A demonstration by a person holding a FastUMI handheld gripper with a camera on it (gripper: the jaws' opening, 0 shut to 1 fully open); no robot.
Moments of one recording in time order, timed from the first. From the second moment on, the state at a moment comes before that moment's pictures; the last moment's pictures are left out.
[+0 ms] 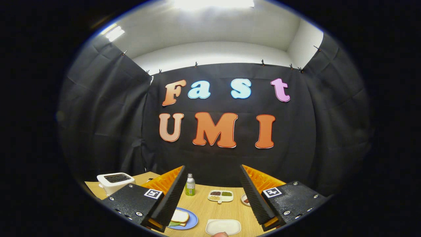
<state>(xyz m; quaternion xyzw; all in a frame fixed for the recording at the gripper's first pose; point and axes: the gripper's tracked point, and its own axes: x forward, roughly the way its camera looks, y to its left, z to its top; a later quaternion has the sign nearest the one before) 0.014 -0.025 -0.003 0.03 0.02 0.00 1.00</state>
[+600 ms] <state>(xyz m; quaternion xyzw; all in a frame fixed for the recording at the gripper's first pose) 0.010 -0.027 -0.007 0.04 0.02 0.00 1.00</state>
